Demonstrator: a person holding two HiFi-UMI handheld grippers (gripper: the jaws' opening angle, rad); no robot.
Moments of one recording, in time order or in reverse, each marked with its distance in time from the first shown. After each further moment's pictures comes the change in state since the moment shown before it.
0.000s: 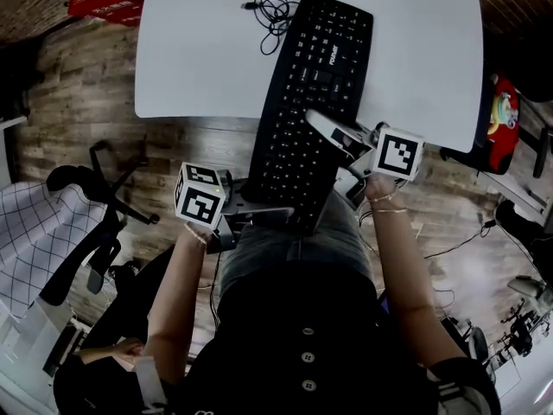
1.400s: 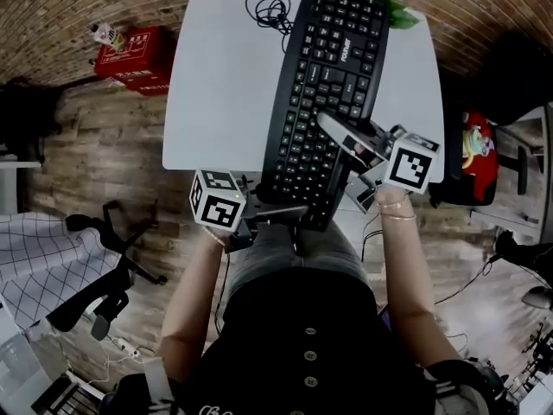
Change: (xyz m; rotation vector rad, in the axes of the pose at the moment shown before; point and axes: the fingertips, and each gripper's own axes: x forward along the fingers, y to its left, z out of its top) left arm 0.010 -0.062 0.095 0.423 0.006 0.070; right arm -0.029 0.146 0.109 -0.482 -0.156 0.082
